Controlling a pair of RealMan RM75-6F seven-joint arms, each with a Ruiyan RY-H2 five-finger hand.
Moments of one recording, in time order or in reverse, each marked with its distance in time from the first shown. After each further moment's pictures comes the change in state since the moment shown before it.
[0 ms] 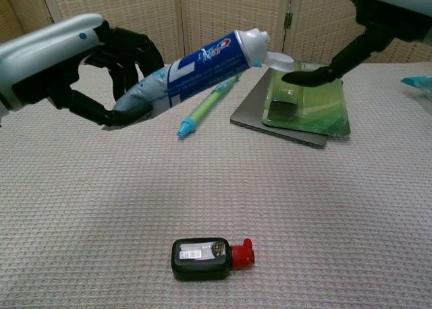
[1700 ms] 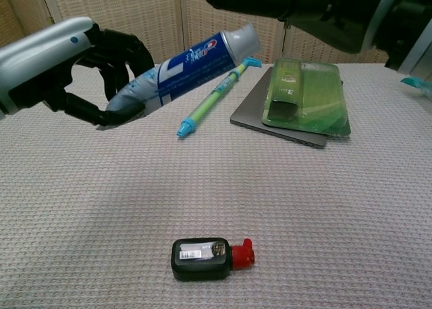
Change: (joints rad) left arm 0.017 -0.035 0.006 0.054 0.004 0.058 0.008; right arm 0.151 -0.044 -0.026 0.003 0.014 -0.052 0.580
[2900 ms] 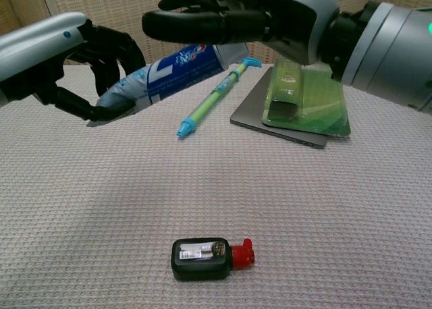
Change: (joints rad) left arm 0.001 0.050 -0.008 -0.047 -0.036 -0.020 0.039; right arm 0.086 -0.088 0.007 0.032 0.066 -0.051 -0.114
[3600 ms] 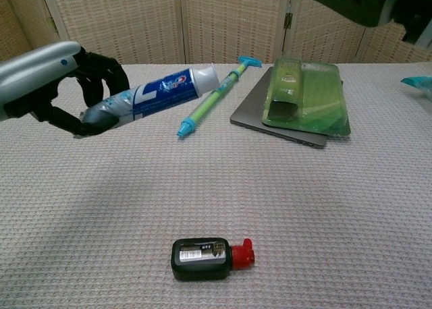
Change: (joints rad) left arm 0.012 -0.019 0.012 0.127 -0.051 -0.018 0.062; right arm -0.079 0.157 -0.019 -0.046 -0.033 0.110 0.009
